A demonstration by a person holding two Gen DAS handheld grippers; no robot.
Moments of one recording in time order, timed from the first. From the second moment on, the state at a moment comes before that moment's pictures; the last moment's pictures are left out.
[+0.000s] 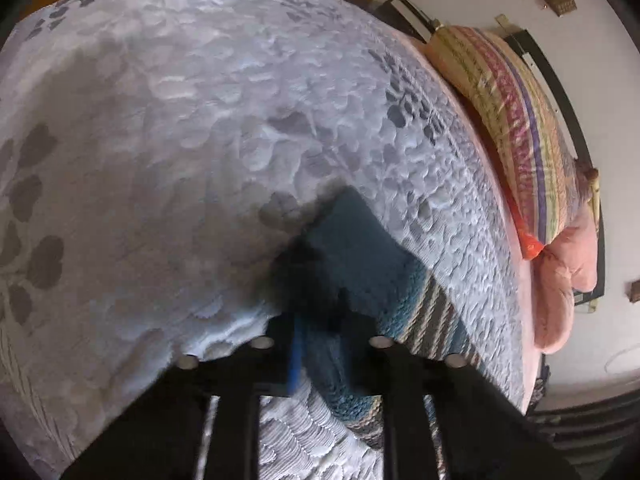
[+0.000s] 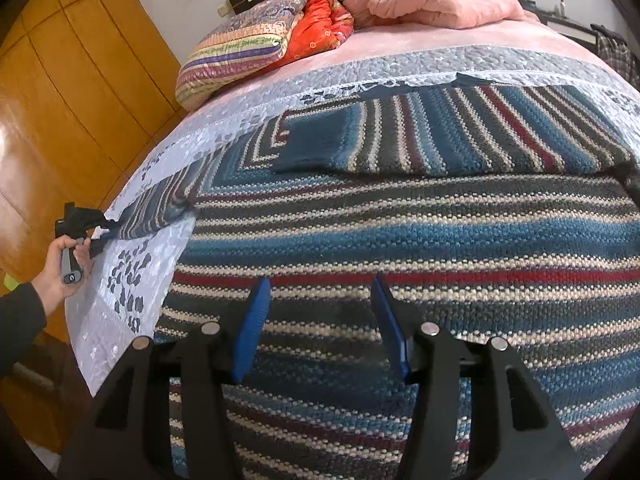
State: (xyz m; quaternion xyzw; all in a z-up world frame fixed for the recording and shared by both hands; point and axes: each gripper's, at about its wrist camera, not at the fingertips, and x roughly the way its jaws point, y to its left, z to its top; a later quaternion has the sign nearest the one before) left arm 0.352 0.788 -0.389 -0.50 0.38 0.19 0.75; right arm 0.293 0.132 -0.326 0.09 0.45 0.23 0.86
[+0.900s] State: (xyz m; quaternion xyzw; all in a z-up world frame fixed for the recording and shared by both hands) left arm 0.467 0.439 -0.139 -0.31 0.33 -0.11 0.89; right arm 0.285 0.042 -0.284 0.13 0.44 0.20 0.87
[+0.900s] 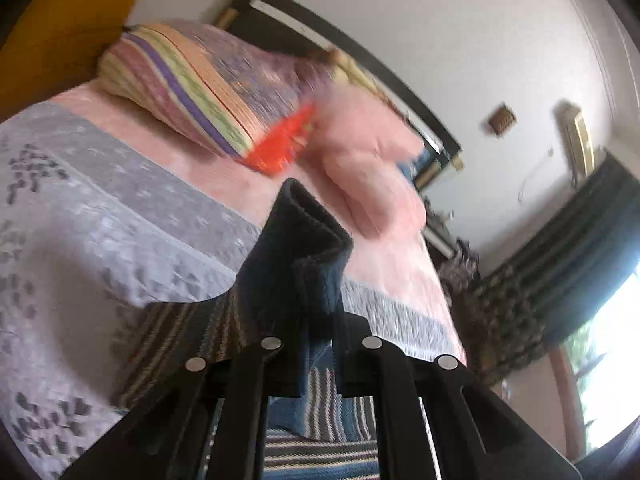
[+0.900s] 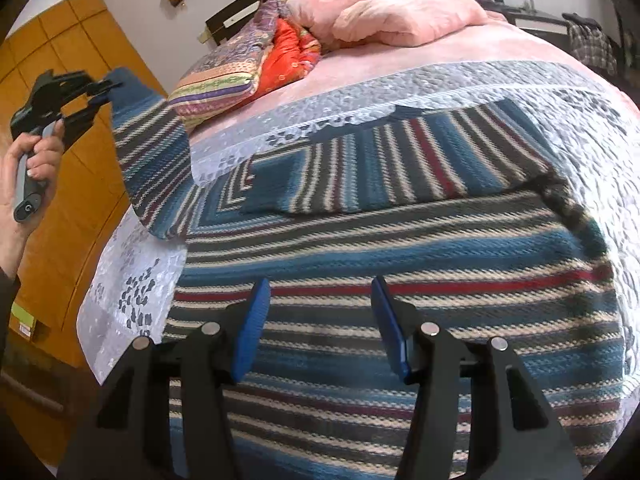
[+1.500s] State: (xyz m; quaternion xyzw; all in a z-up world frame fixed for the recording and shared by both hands) left arm 0.519 0.206 -0.326 -0.16 0.51 -0.17 0.82; right arm 0.314 -0.017 -0.317 0.20 0.47 0.18 0.84
